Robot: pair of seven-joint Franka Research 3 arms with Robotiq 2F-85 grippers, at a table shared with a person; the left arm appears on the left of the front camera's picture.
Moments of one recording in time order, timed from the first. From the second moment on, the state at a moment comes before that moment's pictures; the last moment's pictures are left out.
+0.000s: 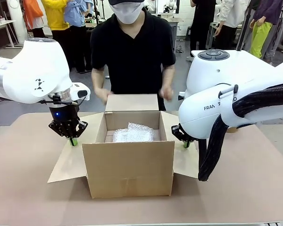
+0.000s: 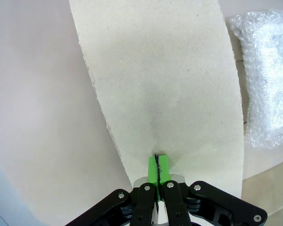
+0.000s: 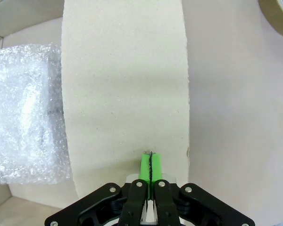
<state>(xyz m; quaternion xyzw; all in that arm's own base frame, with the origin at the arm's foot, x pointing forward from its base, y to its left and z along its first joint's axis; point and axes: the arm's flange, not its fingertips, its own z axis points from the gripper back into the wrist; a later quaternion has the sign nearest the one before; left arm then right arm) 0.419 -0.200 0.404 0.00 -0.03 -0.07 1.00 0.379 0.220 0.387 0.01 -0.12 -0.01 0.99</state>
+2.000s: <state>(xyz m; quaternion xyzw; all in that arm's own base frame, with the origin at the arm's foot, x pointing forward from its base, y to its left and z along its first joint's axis) 0.365 -0.080 0.582 -0.05 0.00 -0.59 0.80 0.302 0.077 0.563 -0.07 -0.04 0.47 0.88</state>
